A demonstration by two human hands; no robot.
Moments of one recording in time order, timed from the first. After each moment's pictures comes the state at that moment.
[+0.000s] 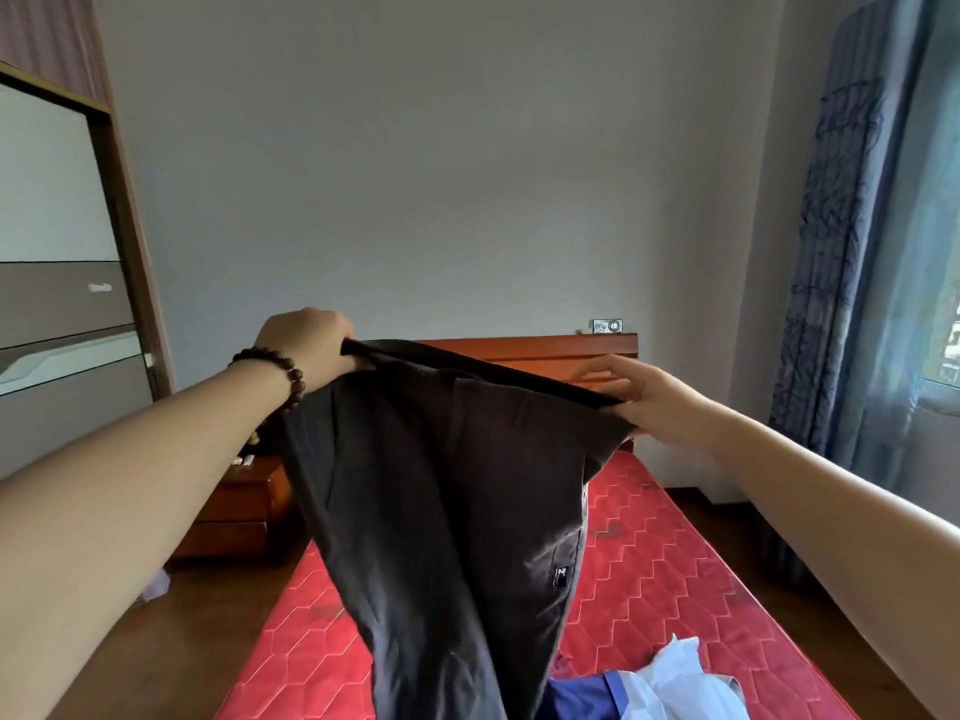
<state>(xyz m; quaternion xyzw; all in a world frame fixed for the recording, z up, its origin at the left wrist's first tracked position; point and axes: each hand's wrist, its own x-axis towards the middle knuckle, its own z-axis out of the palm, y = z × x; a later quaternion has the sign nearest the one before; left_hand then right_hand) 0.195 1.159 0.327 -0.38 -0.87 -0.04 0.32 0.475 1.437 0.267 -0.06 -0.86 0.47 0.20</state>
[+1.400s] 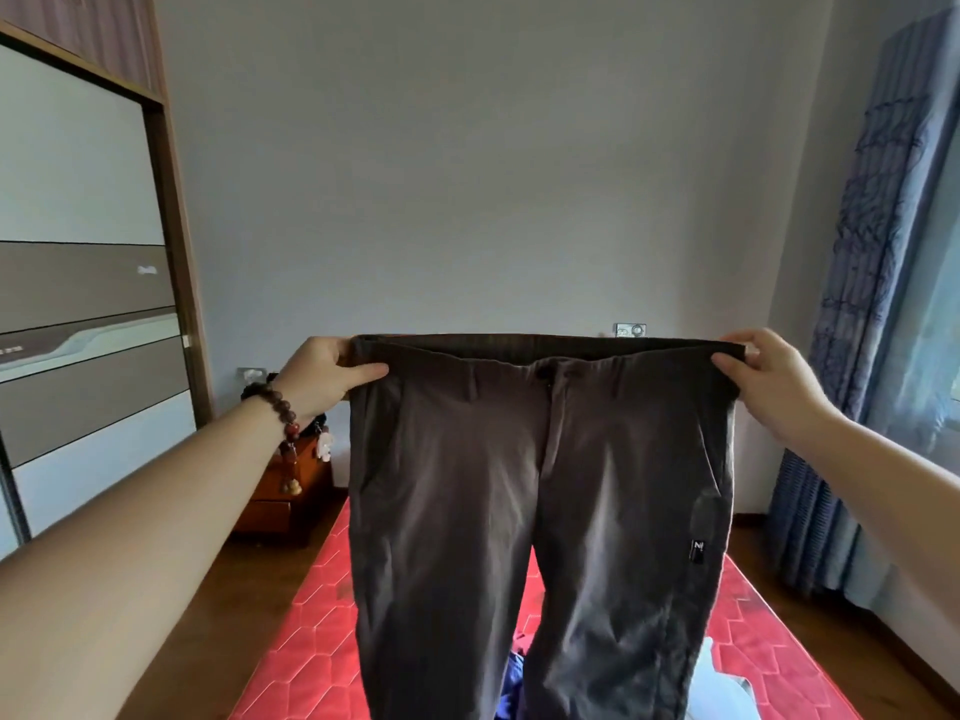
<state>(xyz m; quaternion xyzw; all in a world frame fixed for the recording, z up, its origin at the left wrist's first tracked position) 0.203 1.080 0.285 -0.40 -0.71 -0.58 0.00 0.511 1.434 0.290 -0.22 -0.78 0.35 0.47</state>
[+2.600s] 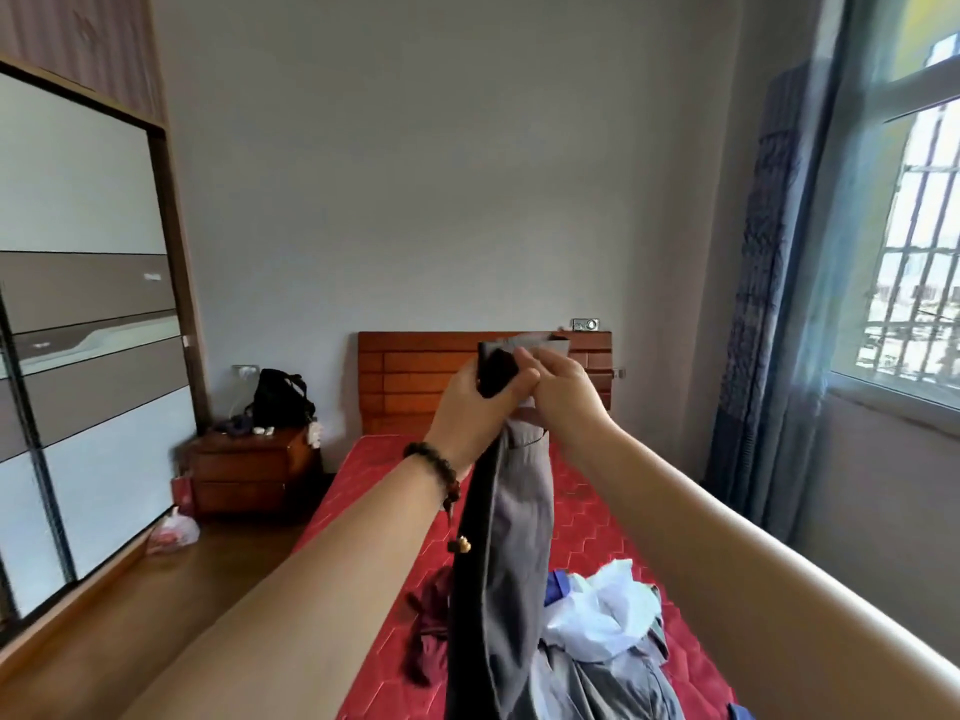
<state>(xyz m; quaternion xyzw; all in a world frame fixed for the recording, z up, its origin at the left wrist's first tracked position) 0.597 1.070 0.259 -0.41 -0.57 -0.71 -0.08 0.667 1.154 0.278 -0.12 -0.69 0.60 0.38</state>
